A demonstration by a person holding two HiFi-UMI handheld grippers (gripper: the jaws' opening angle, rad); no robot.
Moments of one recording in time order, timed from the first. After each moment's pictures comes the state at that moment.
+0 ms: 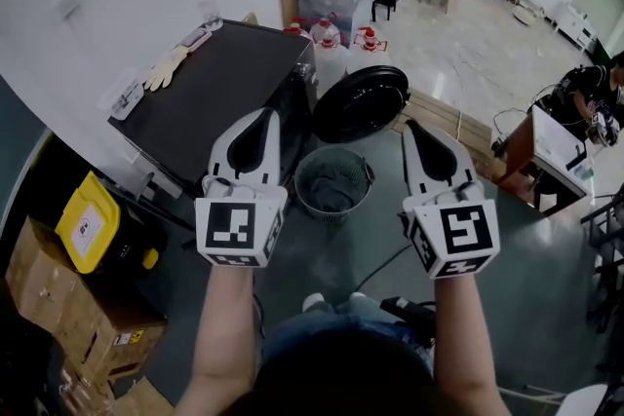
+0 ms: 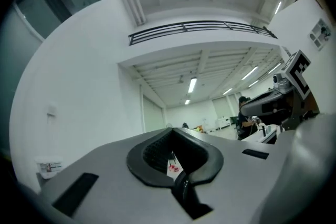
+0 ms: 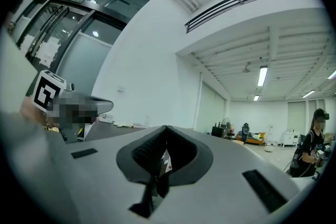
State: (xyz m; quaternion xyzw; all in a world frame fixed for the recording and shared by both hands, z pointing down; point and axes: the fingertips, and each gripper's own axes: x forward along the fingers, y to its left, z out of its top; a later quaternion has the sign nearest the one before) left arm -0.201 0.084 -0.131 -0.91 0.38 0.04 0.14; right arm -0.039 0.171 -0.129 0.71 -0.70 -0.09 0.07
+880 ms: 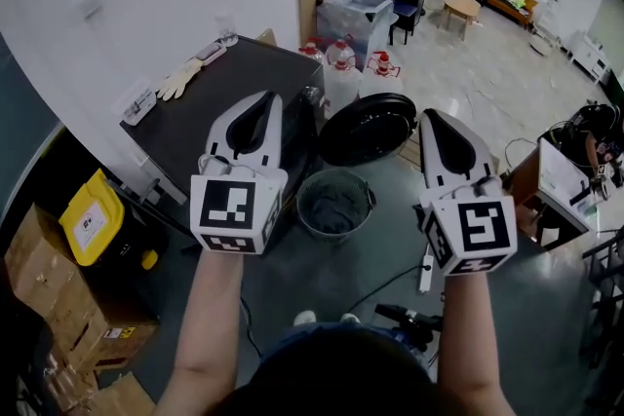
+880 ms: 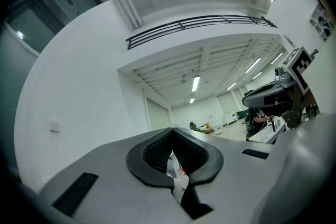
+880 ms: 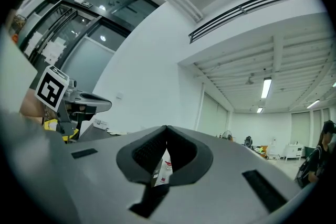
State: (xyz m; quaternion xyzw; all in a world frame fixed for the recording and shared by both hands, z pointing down) left arm -0.172 0.062 -0.190 -0.89 0.41 0.02 0.17; right arm 0.002 0.153 -0.195 0.69 -0.71 -0.15 0.06
